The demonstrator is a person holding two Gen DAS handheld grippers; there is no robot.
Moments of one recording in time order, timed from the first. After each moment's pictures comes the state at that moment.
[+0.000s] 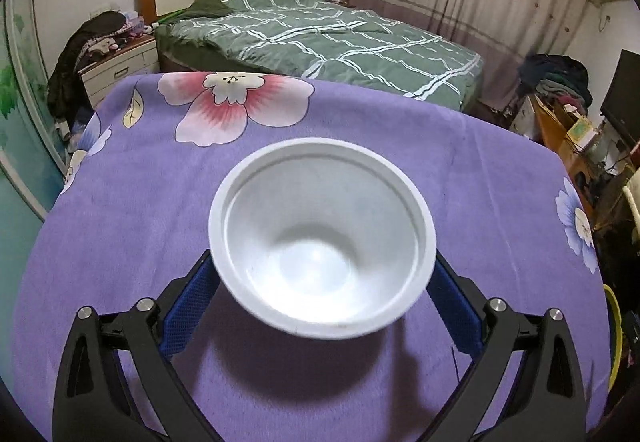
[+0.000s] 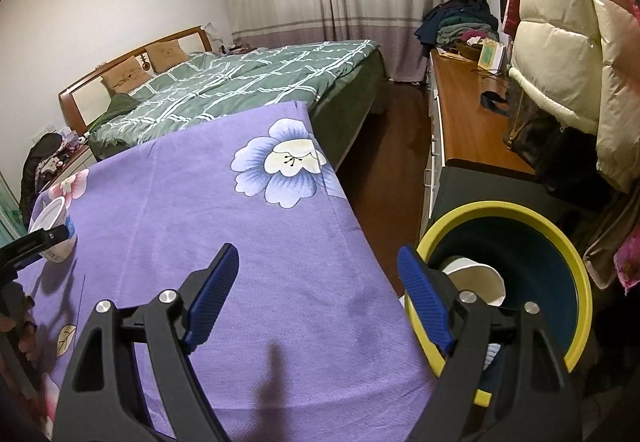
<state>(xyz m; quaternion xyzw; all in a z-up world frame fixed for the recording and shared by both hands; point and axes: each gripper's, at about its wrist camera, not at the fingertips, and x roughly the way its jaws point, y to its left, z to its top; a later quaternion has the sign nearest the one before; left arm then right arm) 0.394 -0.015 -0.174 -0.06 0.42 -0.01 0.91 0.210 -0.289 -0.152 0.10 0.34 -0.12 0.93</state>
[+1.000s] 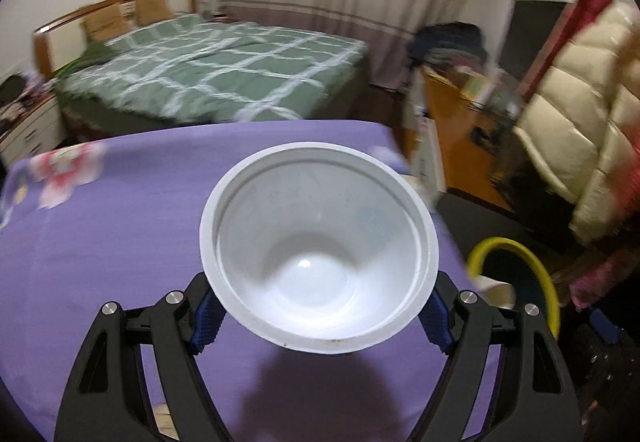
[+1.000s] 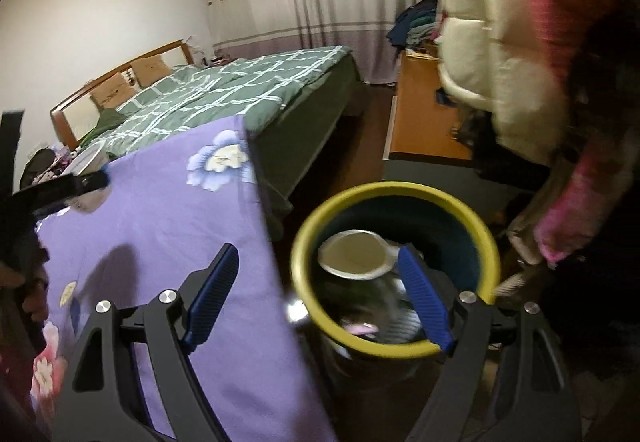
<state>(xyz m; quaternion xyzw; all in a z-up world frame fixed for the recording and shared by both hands) 0.328 -0.204 -0.102 -0.01 0.39 -0.22 0.90 0.090 -0.364 -0.117 0.12 0.32 -0.16 0.93</state>
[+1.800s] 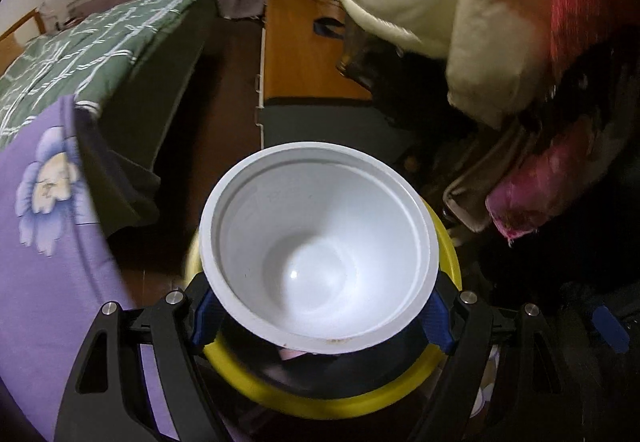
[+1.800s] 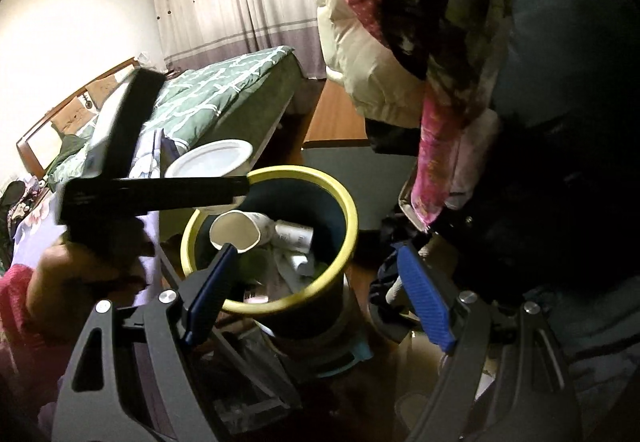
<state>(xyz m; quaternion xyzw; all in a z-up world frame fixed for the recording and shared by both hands) 0.256 -0.503 -0.161 0.13 0.46 -0.39 0.79 0.000 -0.453 -0.122 0.16 0.33 -0.23 0.90</state>
